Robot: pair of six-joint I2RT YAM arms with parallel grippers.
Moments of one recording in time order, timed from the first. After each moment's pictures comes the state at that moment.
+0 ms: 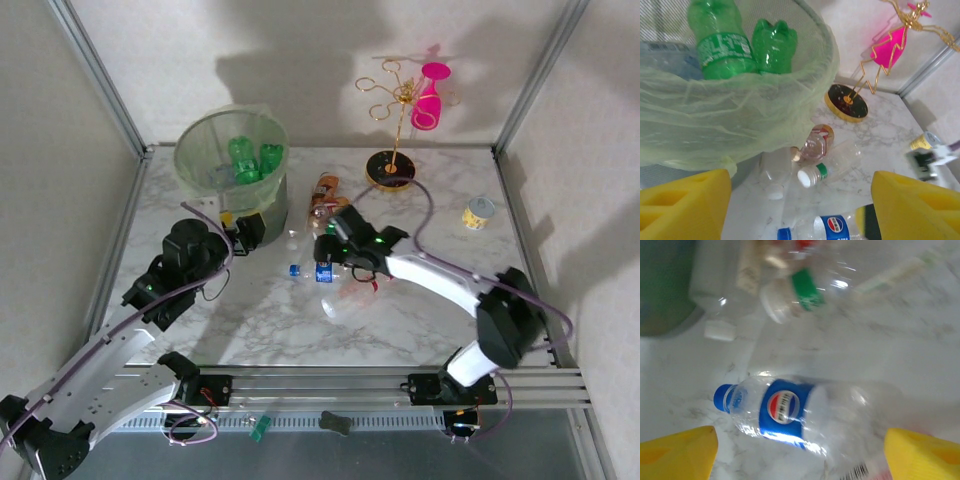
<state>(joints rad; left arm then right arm) -0.54 0.83 0.82 -0.26 -0.20 -0.48 0.84 1.60 1.18 -0.57 0.16 0.70</state>
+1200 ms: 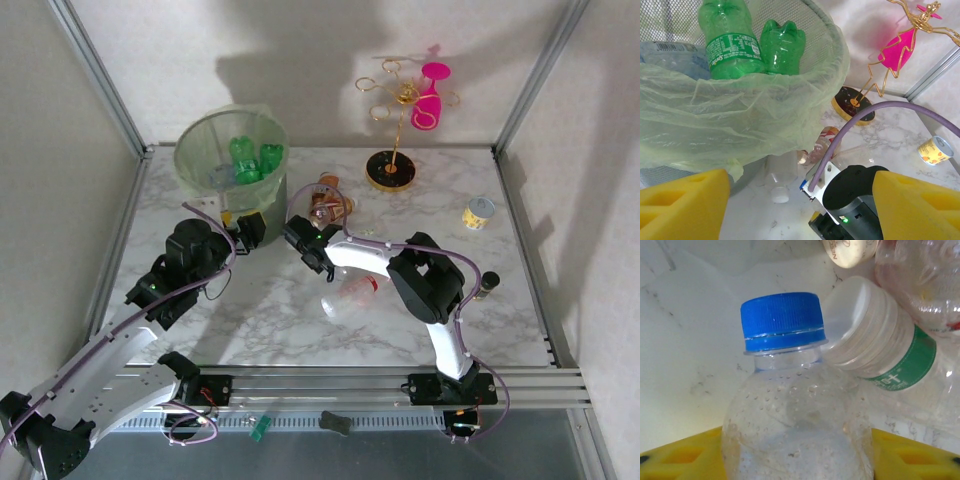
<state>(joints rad) -0.54 0.85 0.81 -0.24 -0.22 -0.48 0.90 2.06 1.44 -0.62 0.50 0.02</state>
